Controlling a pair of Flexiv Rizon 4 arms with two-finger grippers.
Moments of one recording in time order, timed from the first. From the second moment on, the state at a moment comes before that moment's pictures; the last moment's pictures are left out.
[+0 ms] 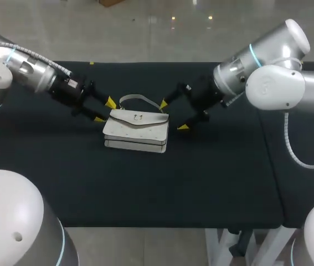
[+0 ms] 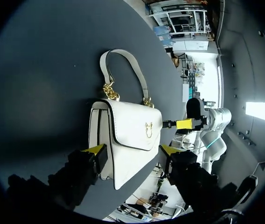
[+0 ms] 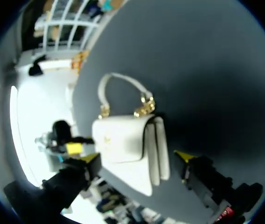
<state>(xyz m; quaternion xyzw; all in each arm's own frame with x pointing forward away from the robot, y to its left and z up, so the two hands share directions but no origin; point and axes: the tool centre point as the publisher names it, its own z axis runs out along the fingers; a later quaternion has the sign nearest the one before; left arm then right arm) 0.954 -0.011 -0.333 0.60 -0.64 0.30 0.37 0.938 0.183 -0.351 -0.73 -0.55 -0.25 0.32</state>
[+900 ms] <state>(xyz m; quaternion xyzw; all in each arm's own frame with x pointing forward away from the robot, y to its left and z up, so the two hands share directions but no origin) 0.957 -0.014 -0.348 0.60 -0.63 0.29 0.40 0.940 0.197 -0.367 -0.71 -0.53 -0.26 0.38</state>
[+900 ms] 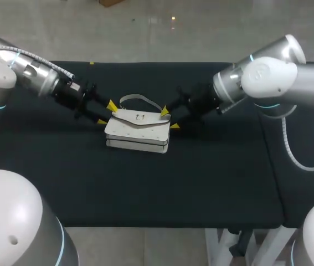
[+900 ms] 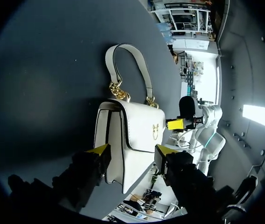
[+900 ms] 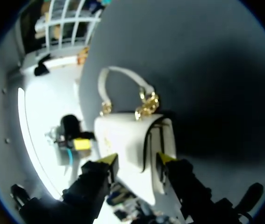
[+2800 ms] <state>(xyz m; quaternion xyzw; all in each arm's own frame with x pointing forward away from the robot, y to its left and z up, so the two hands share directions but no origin) 0.960 -0.021 -0.363 0.60 -0.62 0.33 0.39 0.938 0.192 -0.380 -0.71 -0.51 -0.29 0.39</state>
